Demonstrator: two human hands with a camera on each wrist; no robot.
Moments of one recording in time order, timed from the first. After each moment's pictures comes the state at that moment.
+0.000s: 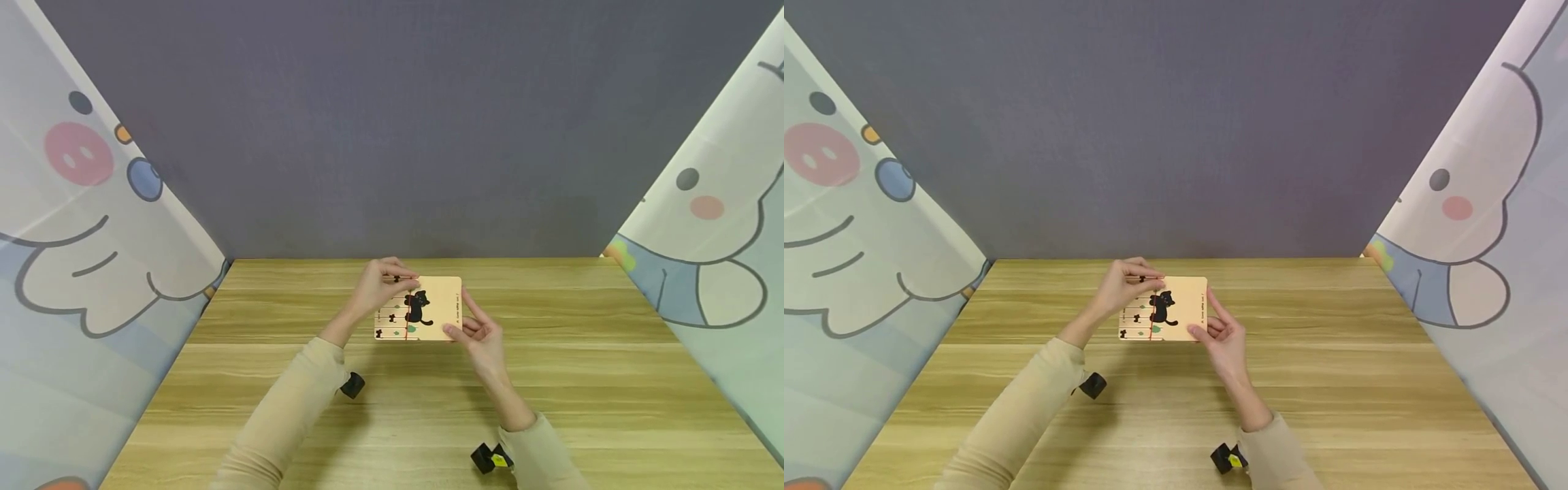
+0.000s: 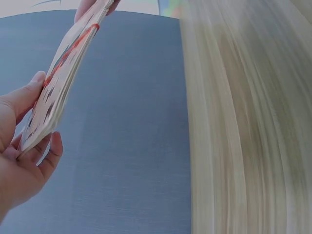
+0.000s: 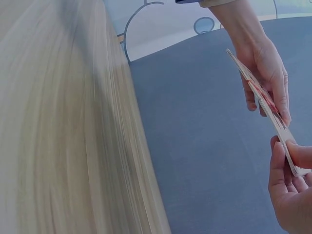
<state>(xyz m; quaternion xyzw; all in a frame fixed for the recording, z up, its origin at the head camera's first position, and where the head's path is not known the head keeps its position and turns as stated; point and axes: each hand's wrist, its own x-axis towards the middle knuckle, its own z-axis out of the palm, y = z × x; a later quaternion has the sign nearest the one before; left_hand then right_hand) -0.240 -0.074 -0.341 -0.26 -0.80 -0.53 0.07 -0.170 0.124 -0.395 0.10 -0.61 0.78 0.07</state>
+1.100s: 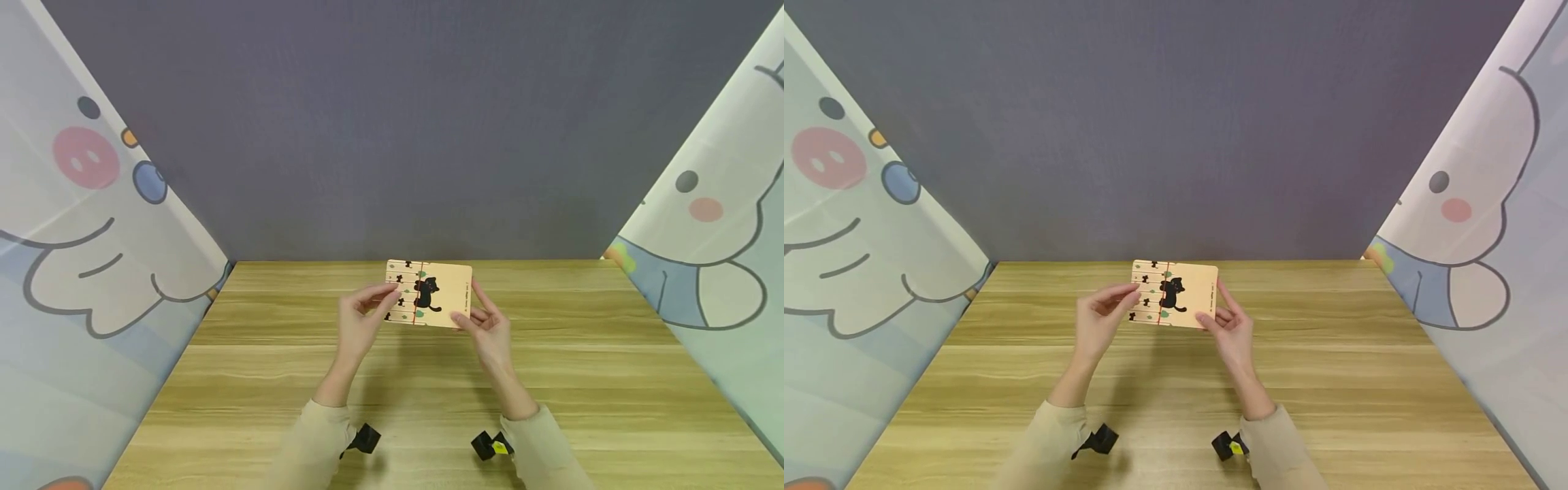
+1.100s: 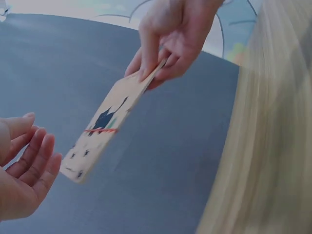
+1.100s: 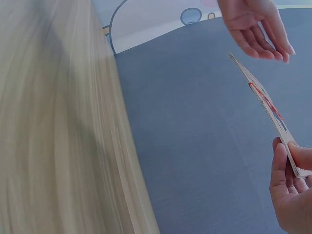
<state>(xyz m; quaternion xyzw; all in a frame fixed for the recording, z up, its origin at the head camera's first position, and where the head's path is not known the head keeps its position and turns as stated) -0.162 -0.068 -0.326 -0.18 -0.68 -0.68 0.23 -0.221 0.150 -0.456 0.15 -0.56 0.81 0.11</state>
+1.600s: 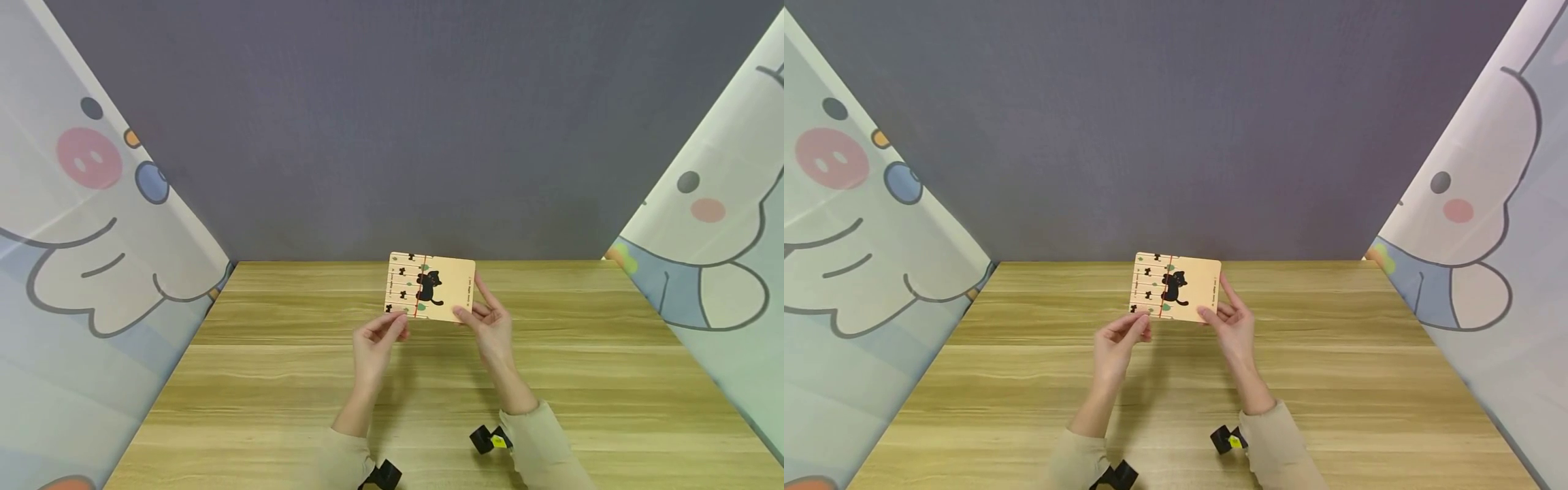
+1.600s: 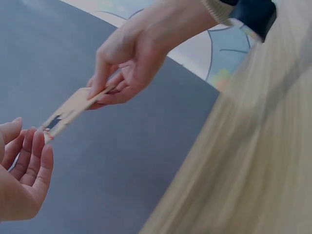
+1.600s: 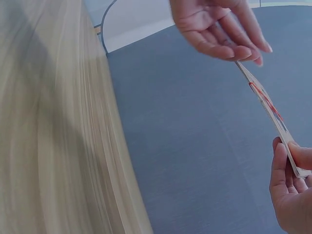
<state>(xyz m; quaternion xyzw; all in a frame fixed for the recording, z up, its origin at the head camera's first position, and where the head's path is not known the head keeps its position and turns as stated) -0.183 -0.052 -0.446 -0.15 -0.58 -0.77 0.23 -0.252 0.158 -0.488 0.15 -0.54 0.82 0.11</state>
